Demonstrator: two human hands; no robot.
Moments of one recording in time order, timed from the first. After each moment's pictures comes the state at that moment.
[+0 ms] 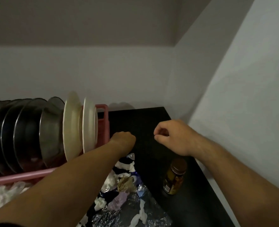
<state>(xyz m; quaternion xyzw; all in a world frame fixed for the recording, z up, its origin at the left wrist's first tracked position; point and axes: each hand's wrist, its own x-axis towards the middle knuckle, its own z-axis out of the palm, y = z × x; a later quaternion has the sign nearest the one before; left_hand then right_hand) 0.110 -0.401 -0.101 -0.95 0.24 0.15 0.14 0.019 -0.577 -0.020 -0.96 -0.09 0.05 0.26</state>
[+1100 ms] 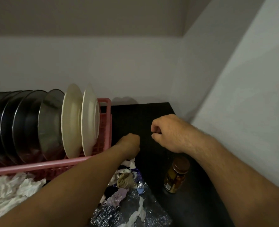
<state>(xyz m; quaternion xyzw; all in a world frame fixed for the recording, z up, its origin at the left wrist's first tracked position) 0.092 -0.407 -0.113 -0.96 0.12 0.23 -0.06 0.014 -0.538 0.008 -0.98 -0.06 0.14 0.12</state>
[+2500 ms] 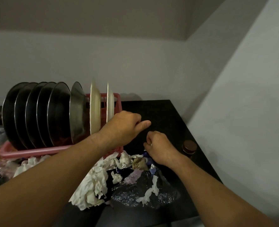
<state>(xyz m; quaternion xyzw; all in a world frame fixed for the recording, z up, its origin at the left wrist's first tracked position) 0.018 -0.323 -0.033 -0.93 0.29 -0.06 -0.23 -0.013 -0.485 -0.097 -0.95 -0.02 0.05 0.30</state>
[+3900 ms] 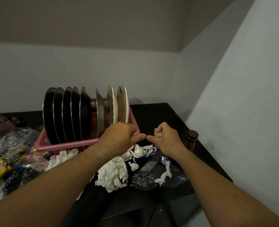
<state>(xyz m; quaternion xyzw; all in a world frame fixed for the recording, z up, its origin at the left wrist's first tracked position) -0.044 -0.236 -0.045 -0.92 0.30 -0.10 -0.22 -0.073 -0.430 -0.072 -0.91 0.08 -0.07 0.41</state>
